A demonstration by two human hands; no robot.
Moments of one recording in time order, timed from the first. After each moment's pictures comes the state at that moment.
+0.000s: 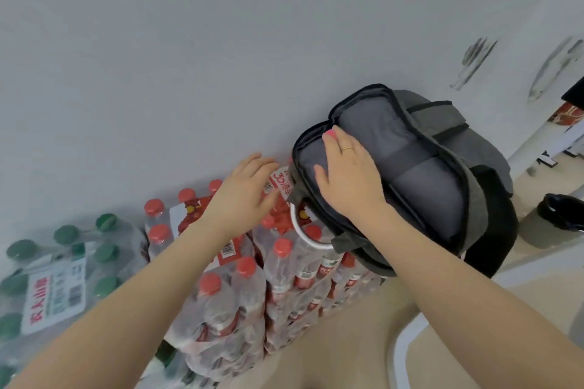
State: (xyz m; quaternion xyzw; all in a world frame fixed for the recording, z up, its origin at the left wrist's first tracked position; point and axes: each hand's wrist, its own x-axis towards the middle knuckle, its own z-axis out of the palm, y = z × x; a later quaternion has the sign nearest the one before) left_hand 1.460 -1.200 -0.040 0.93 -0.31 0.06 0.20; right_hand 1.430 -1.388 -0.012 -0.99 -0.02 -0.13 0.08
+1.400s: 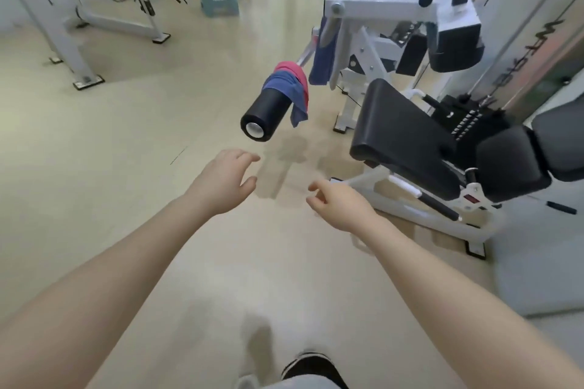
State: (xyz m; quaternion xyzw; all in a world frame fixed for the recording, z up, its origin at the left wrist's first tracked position) left_hand 0.398 -0.937 -0.083 0.56 0.80 0.18 0.09; right_hand 0.580 -0.821 -0.093 -0.37 -0.90 0.25 -0.04
